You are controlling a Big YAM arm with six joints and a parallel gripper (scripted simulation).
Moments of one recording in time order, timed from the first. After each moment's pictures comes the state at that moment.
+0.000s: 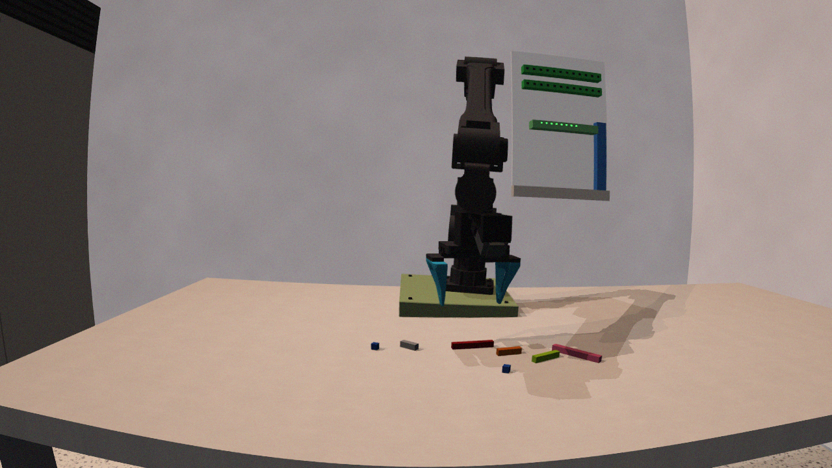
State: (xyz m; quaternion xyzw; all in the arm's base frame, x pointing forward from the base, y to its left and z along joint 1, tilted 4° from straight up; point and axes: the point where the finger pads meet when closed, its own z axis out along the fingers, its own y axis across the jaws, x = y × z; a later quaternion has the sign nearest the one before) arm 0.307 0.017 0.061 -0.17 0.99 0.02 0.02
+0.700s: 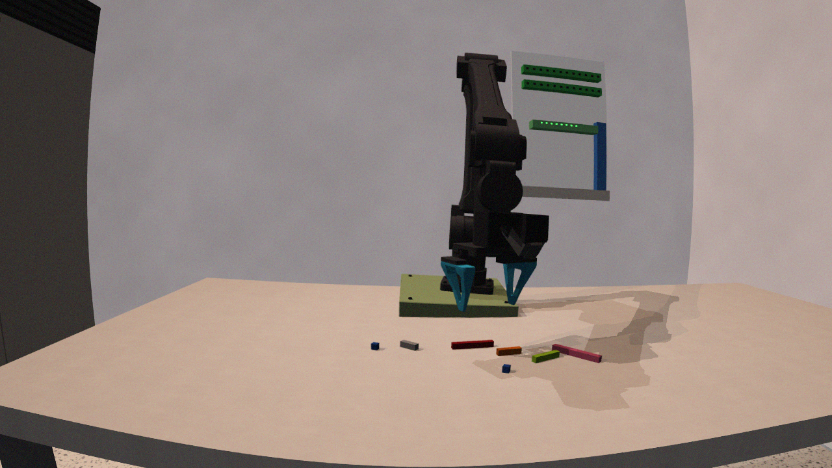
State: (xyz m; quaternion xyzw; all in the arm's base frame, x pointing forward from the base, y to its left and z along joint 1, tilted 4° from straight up) arm 0.334 0.044 0.066 -0.31 0.95 0.01 0.03
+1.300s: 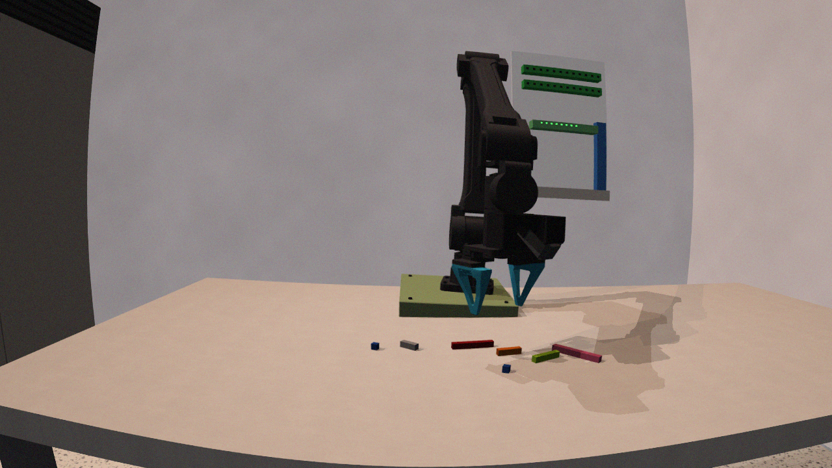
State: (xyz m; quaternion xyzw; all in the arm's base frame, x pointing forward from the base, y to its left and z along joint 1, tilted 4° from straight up) arm 0.343 0.060 0.066 -0.37 0.93 0.01 0.03
